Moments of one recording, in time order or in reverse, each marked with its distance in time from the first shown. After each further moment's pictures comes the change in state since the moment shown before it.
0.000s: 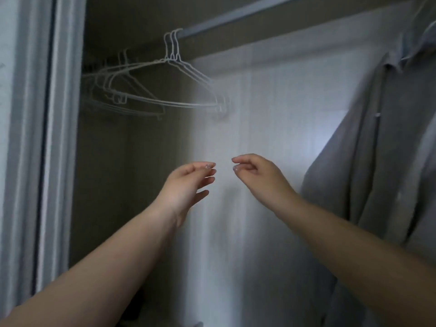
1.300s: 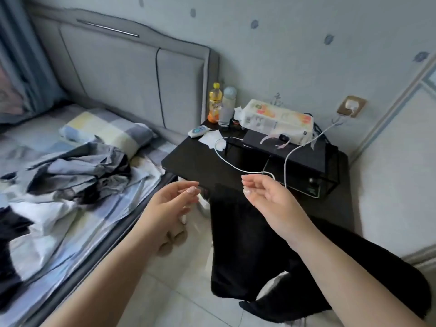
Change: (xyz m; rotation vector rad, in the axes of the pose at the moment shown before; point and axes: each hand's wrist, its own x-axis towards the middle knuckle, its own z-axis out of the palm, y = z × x) left_hand -0.720 0.056 -0.212 0.352 1.526 -0.404; right_hand -0.511 -0.222 0.288 0.812 -1.572 -0.100
